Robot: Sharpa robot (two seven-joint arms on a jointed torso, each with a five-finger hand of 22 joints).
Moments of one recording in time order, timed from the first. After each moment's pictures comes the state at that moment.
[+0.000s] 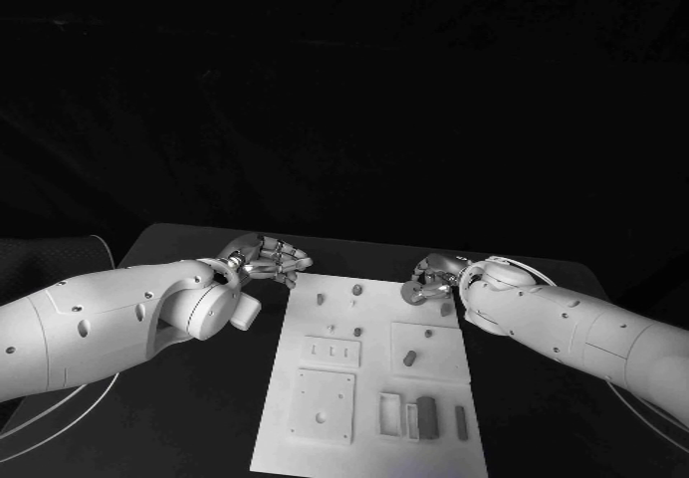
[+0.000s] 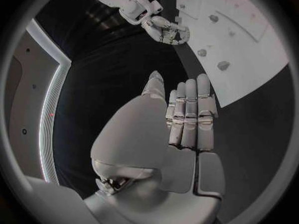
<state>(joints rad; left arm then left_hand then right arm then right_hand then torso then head) 1.40 -0.82 -0.23 1.40 -0.24 -0.36 0.09 1.59 -0.08 -0.09 0.29 0.06 0.80 0.18 0.35 0.46 1.05 0.13 0.27 0.36 1.02 0.05 0.49 0.91 0.08 1.05 -0.04 0.36 0.96 1.22 -0.43 -0.11 0.80 -1.31 -0.16 -0.04 1.03 -0.02 0.61 -0.28 0.05 0.75 0.15 0.23 0.47 1.00 0.07 1.06 0.90 1.04 -0.03 1.56 0.83 0.23 1.01 0.02 0.97 1.31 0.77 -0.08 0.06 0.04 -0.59</state>
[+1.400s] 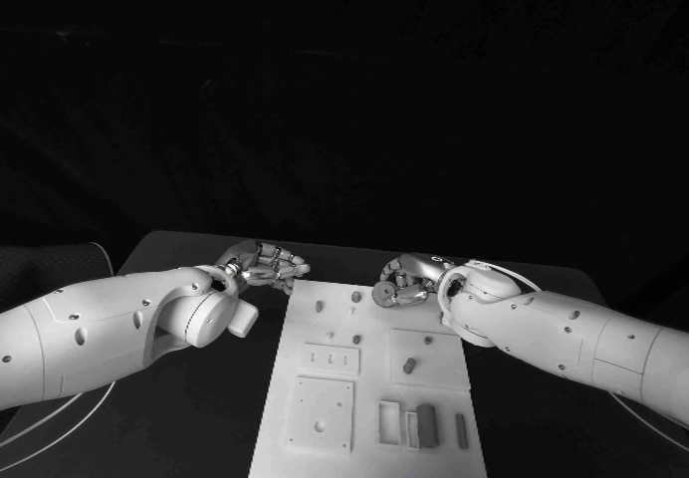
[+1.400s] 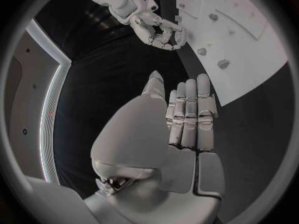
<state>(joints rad) 1.40 -0.82 -0.23 1.40 -0.24 -0.36 0.09 1.59 -0.08 -0.09 0.29 0.06 0.80 0.18 0.34 0.46 1.05 0.13 0.27 0.36 1.02 0.05 0.49 0.91 0.08 1.06 -0.04 0.36 0.96 1.25 -0.48 -0.11 1.05 -1.38 -0.26 -0.03 1.04 -0.06 0.64 -0.29 0.08 0.75 0.14 0.23 0.44 1.01 0.06 1.07 0.89 1.05 -0.04 1.56 0.82 0.23 1.02 0.02 0.98 1.31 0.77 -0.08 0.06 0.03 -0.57</state>
